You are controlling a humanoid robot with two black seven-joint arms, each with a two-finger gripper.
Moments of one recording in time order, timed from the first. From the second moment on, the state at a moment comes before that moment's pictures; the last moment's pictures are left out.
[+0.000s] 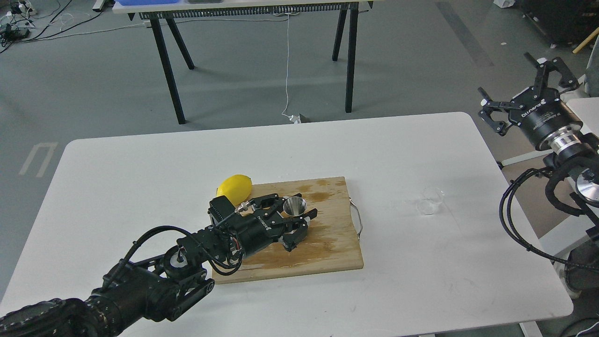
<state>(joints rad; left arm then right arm) -0.62 -0.04 -0.29 -0.54 2.00 0.49 -0.49 0.50 -0.62 1.02 0.85 0.22 0.49 0.06</state>
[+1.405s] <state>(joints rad) -0.54 0.05 -0.30 -0.57 1.99 0.49 -0.49 0.49 -0.61 1.02 0.85 0.22 0.49 0.06</state>
